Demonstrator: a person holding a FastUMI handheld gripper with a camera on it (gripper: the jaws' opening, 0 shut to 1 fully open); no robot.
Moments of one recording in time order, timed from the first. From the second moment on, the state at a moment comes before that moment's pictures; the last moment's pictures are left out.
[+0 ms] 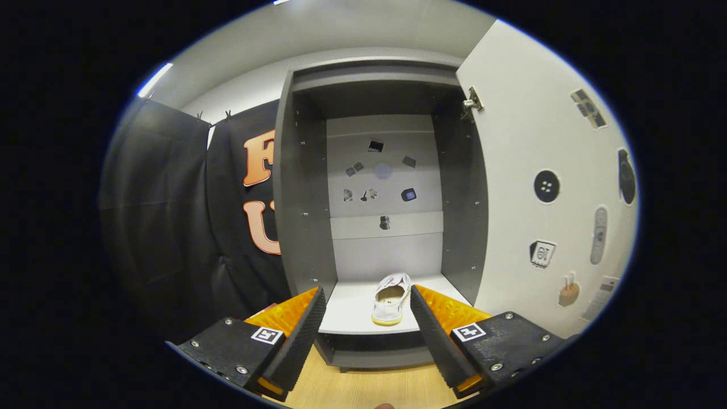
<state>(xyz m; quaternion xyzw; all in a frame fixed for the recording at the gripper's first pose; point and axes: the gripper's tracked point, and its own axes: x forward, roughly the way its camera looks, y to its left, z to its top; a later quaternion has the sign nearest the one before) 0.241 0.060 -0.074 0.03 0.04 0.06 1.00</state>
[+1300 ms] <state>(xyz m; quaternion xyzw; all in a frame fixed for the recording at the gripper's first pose) 0.040 -0.093 -0.060 0.06 0.03 -0.06 1.00</state>
